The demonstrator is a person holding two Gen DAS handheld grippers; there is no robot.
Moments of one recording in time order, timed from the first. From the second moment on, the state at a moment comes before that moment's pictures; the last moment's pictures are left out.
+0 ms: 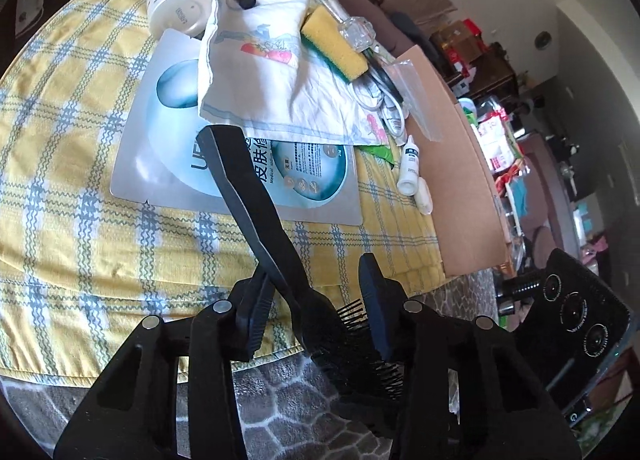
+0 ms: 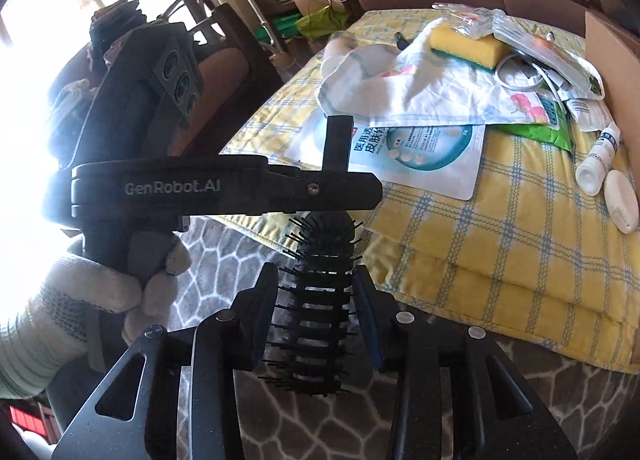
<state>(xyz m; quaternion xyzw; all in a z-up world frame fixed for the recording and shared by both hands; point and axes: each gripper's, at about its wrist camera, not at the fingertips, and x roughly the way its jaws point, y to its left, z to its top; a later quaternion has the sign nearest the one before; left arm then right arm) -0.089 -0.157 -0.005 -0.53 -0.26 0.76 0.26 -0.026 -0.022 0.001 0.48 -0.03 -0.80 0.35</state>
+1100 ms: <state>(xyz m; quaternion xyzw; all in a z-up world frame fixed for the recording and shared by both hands) -0.142 0.144 0.167 -0.47 -0.16 0.75 0.43 -0.031 0.210 0.145 0.36 -0.09 -0.90 0.23</state>
